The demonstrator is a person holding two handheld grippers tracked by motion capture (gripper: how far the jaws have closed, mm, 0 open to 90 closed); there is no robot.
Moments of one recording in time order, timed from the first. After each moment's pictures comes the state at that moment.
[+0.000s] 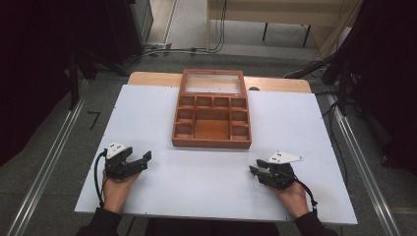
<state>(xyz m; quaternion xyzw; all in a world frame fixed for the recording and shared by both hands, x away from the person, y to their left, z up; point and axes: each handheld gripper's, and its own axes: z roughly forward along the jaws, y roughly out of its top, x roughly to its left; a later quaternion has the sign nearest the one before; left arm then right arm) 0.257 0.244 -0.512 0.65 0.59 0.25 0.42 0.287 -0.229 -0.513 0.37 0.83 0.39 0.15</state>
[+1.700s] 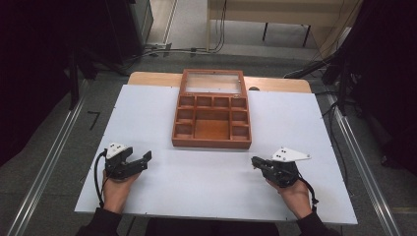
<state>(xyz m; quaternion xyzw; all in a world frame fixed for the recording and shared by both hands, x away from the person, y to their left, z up) 0.257 0.244 -0.512 0.65 0.59 0.24 0.42 0.278 -0.227 -0.476 0.35 0.82 0.44 0.16</state>
